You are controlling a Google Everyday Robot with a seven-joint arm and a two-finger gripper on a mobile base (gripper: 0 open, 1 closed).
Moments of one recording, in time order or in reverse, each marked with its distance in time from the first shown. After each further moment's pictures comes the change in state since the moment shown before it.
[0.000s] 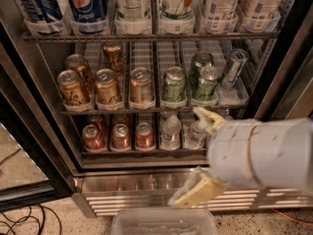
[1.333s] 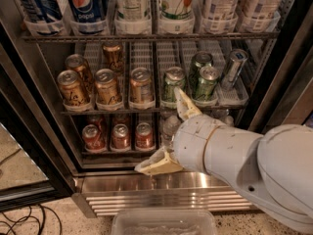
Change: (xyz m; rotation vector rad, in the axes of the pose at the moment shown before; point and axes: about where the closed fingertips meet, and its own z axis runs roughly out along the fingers) arm -0.038 -0.040 0.056 0.278 -0.197 -0.016
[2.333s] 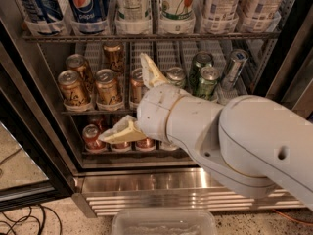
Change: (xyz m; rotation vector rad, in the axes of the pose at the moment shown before) arm -0.090 -0.020 0.042 0.050 -0.207 -0.086
